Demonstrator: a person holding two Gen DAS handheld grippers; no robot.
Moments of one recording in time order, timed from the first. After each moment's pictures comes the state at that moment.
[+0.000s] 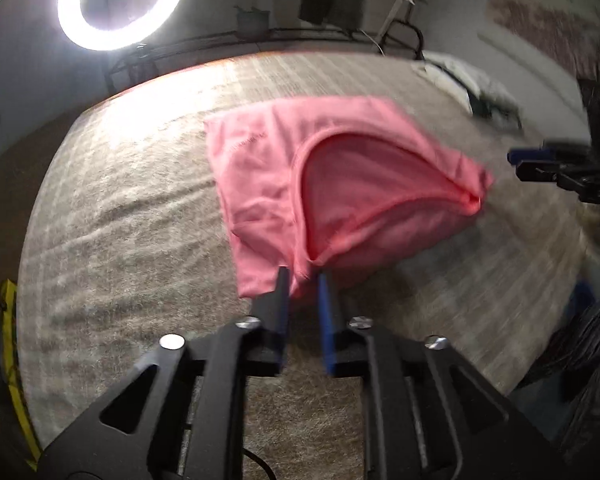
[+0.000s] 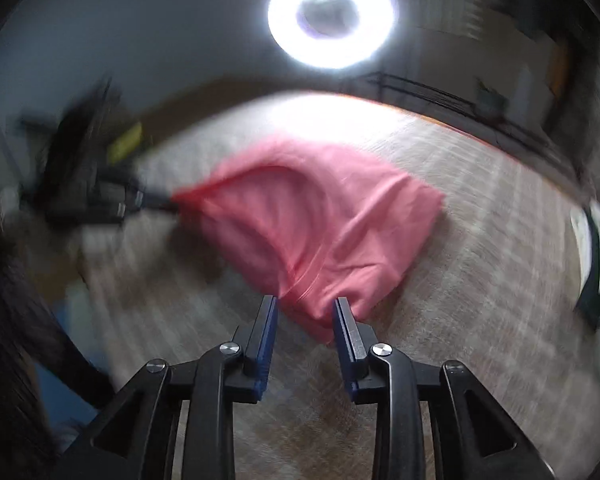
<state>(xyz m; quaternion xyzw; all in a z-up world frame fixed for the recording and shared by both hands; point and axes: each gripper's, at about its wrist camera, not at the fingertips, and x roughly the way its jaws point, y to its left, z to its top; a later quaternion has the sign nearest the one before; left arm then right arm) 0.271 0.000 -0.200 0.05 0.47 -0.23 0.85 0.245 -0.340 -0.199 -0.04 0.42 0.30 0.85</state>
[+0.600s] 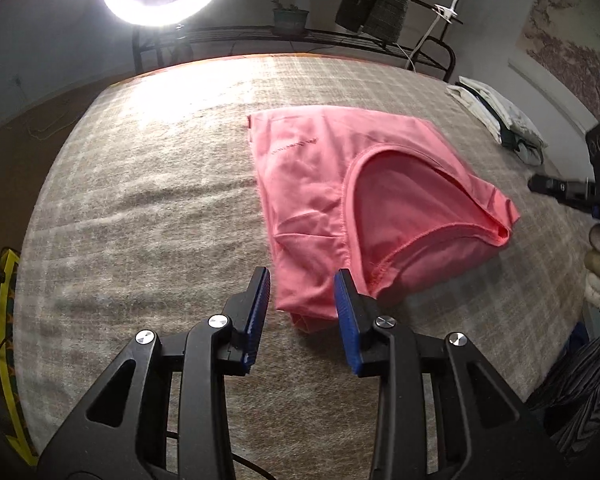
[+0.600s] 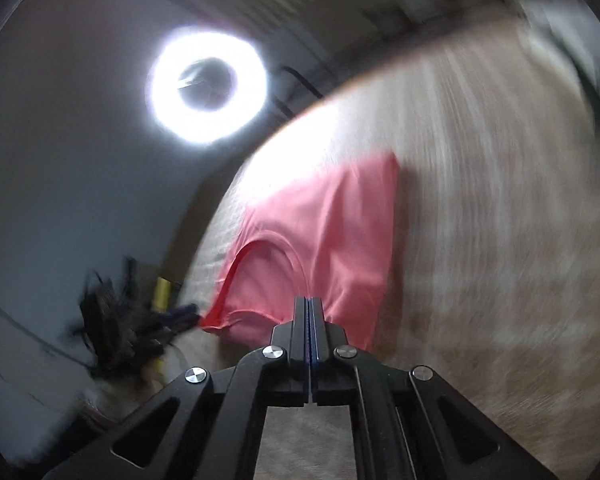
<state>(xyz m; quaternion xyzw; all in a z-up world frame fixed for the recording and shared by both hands) 0.293 0.024 -0.207 0.02 0.48 -0.19 0.85 0.273 -0.385 -0.223 0.25 0.44 0.26 0.82</state>
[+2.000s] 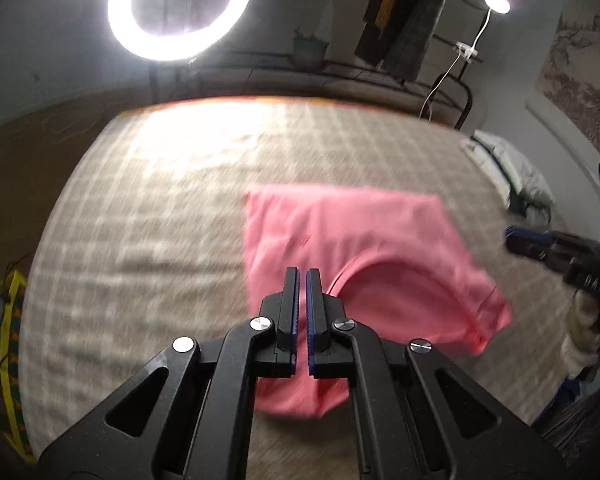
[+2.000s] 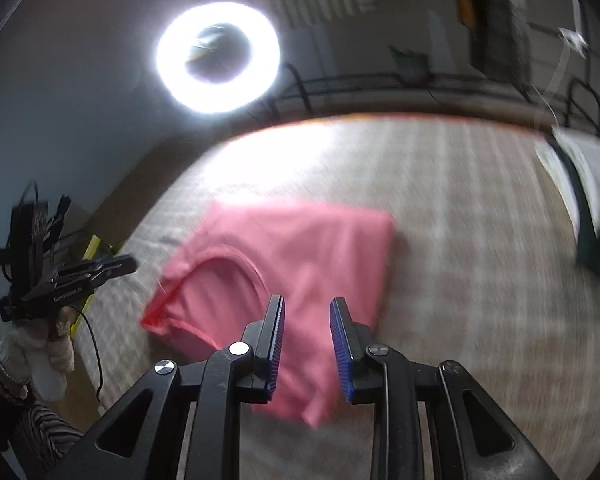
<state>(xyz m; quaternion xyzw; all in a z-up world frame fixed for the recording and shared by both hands) 0.343 -0.015 -0.164 -0.02 0.45 -0.17 0.88 0.294 -0.343 -0.191 0.08 0.44 0.21 0.87</state>
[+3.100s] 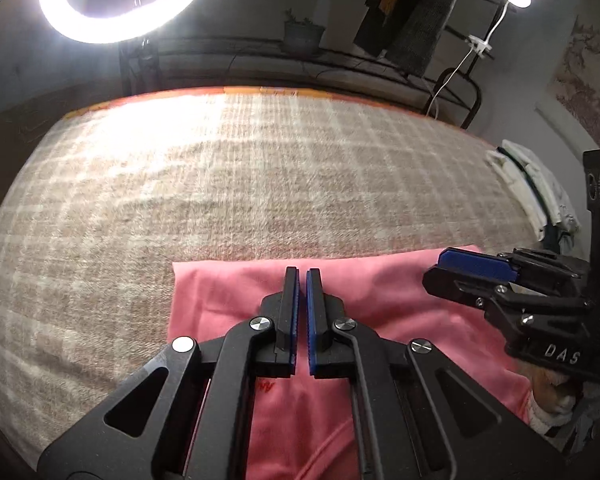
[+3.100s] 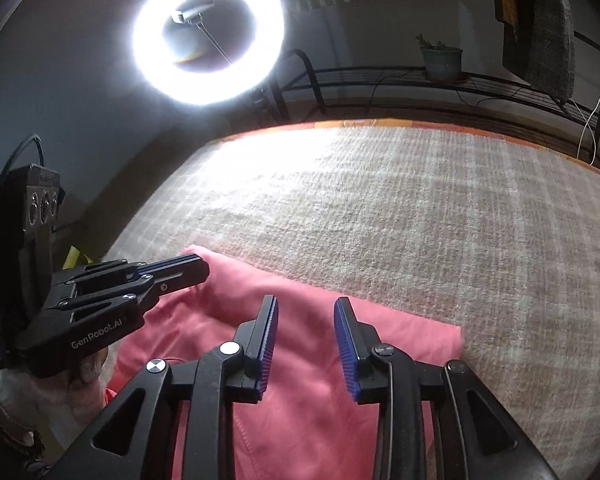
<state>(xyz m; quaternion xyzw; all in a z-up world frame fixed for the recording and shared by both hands) 0.455 -0.062 -0.228 -0.03 0.48 -0.16 0.86 0.420 -0.290 -0.237 0.07 0.46 0.22 0.86</state>
